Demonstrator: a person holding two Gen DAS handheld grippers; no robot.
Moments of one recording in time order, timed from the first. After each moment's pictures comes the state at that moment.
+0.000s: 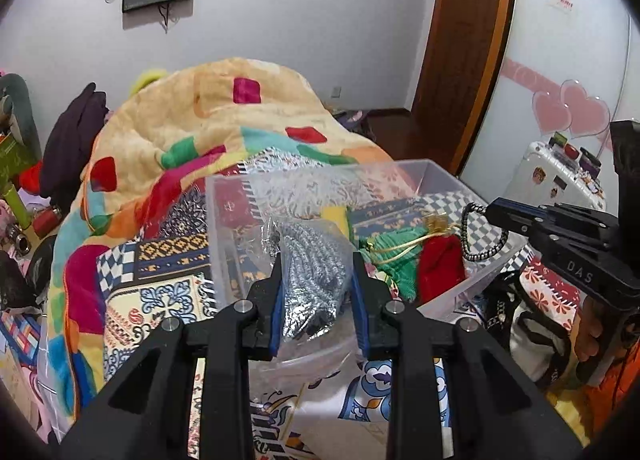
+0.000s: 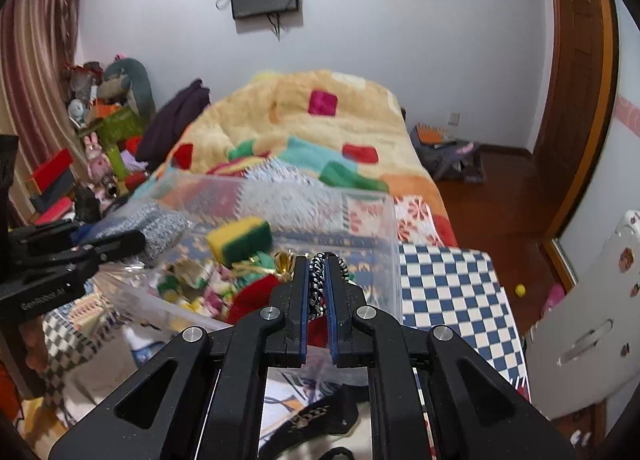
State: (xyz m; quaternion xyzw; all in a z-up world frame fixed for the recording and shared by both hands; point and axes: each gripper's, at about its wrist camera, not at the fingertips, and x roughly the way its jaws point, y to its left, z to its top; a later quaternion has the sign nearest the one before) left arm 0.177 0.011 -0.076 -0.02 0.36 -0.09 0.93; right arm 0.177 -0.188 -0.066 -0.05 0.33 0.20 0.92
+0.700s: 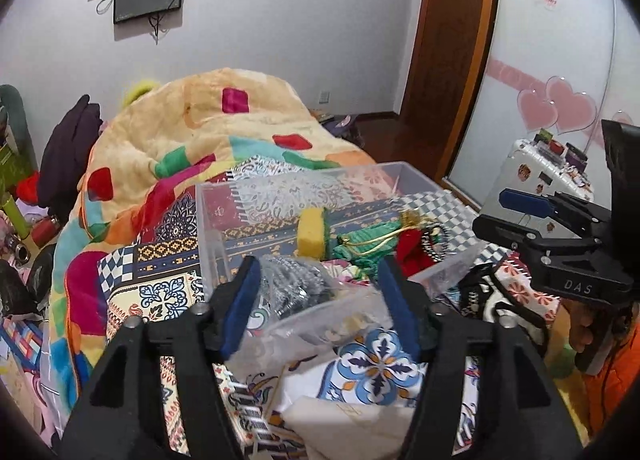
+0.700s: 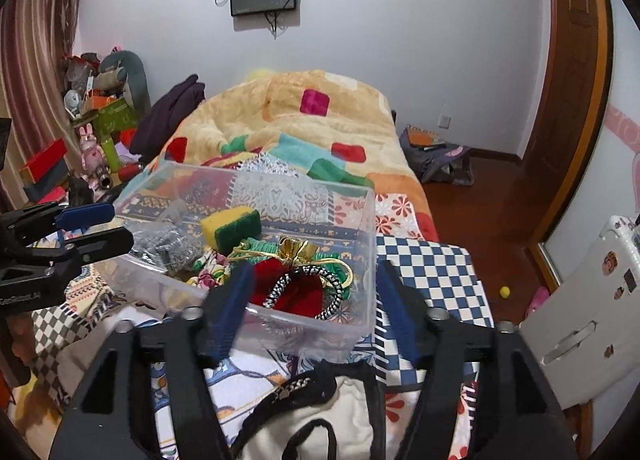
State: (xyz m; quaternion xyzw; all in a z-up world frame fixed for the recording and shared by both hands) left arm 0.147 -0.001 -0.053 -0.01 0.34 -0.11 0.93; right arm 0.158 -0.203 -0.050 -0.07 0.32 0.19 0.92
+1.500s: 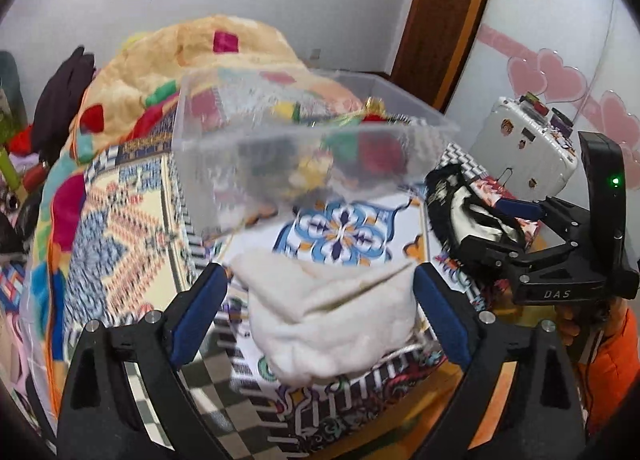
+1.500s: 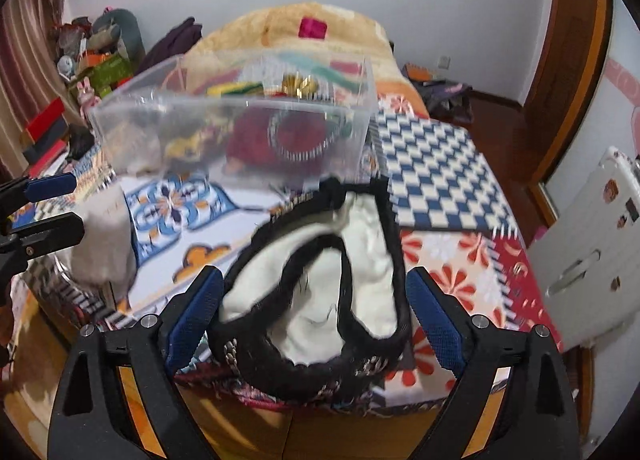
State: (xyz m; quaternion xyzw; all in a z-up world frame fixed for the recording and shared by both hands) left arm 0.076 -0.015 -0.106 -0.03 0.42 -0.12 0.90; right arm 0.108 -0.219 -0.120 -0.08 0.43 0.18 0.88
